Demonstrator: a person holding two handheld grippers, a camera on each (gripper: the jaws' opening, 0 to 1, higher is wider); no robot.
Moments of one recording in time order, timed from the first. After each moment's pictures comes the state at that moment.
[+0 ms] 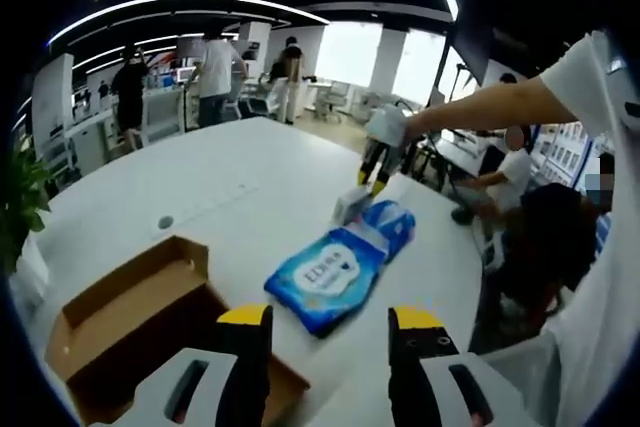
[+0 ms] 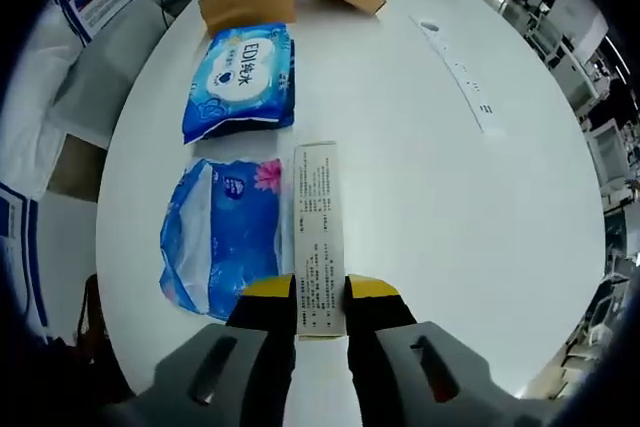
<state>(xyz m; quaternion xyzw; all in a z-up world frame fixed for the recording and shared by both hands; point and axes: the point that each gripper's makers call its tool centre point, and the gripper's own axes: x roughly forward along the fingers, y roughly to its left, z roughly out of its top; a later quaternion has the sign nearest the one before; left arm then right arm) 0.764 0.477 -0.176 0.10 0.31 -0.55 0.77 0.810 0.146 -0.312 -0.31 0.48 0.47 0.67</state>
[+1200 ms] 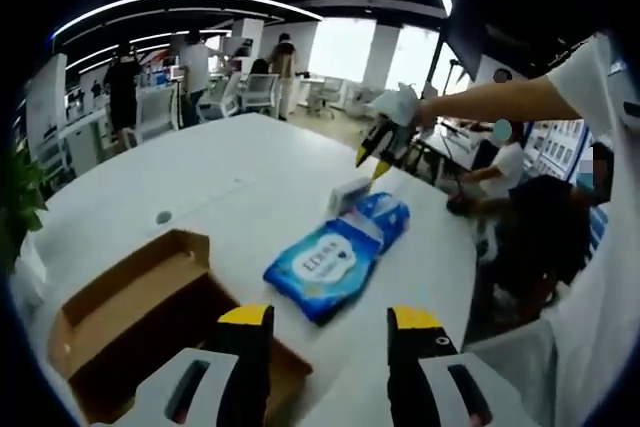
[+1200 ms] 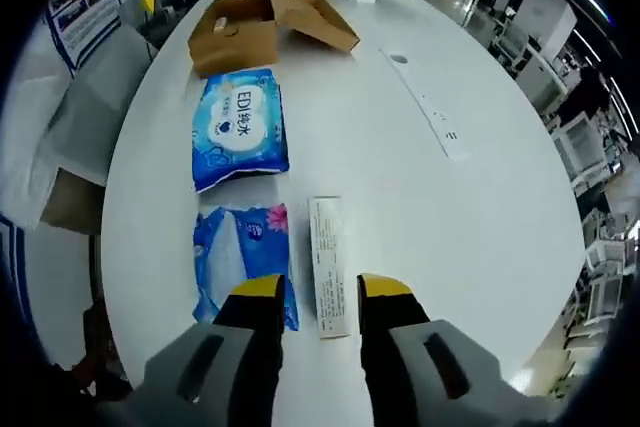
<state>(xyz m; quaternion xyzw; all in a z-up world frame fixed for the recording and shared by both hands) 0.763 0.505 -0.175 0.11 0.31 -0.57 0.75 0.798 0.178 -0.250 -0.30 0.44 0.42 0.73</state>
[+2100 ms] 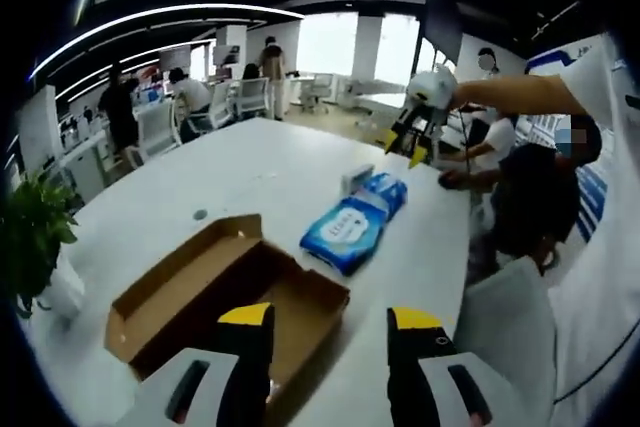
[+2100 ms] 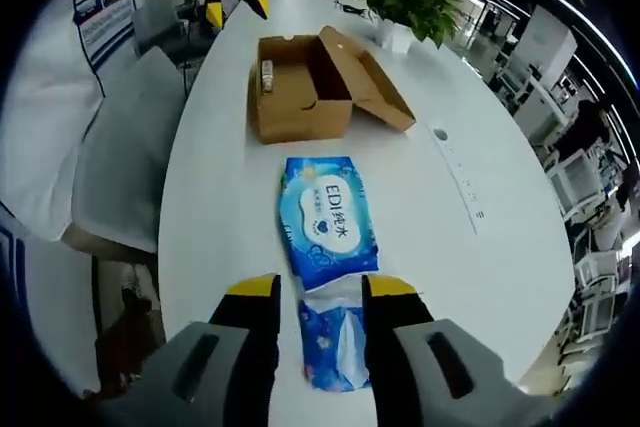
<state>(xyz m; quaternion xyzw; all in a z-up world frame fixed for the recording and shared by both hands) 0.778 0.626 -0.144 0.16 0.29 -0.57 0.75 0.730 0.320 -0.184 -0.30 0.39 0.44 0.75</state>
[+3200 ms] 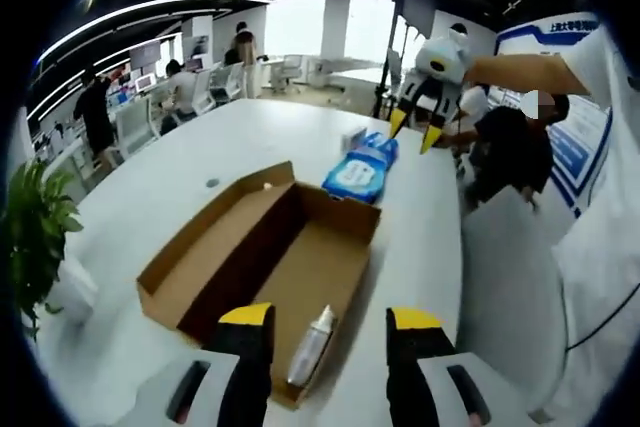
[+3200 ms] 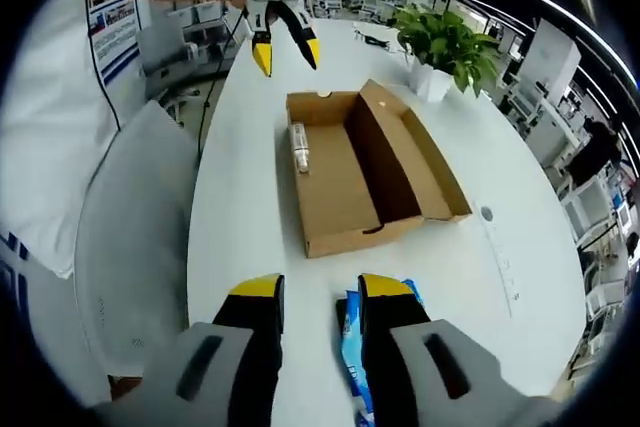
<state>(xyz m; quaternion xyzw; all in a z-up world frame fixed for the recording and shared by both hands) 0.823 0.722 -0.174 0.21 0.31 -0.62 0.69 0.749 0.497 -0.177 -0.27 0.36 0.46 0.76</state>
